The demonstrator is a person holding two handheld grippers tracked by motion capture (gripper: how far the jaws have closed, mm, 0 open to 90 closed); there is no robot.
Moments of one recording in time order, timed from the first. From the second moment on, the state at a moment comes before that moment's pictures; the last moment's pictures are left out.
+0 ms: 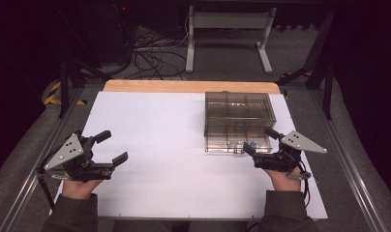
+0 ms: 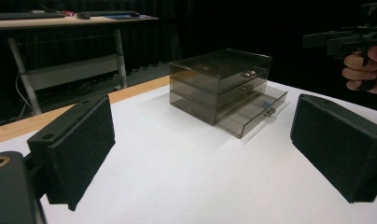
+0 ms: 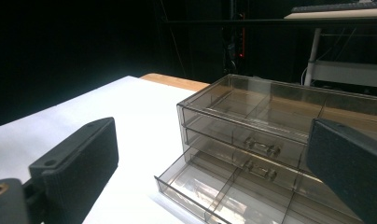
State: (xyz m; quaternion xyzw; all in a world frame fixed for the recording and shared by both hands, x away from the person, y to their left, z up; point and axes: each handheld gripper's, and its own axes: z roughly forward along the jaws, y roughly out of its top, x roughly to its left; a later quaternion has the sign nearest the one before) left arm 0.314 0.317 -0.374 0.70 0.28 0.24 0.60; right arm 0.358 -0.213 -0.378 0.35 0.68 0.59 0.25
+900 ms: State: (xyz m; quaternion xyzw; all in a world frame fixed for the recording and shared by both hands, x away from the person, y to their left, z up) left arm 0.312 0.319 -0.373 0.70 0.28 0.24 0.61; right arm 0.346 -0.237 -0.371 0.36 0.66 0.61 0.25
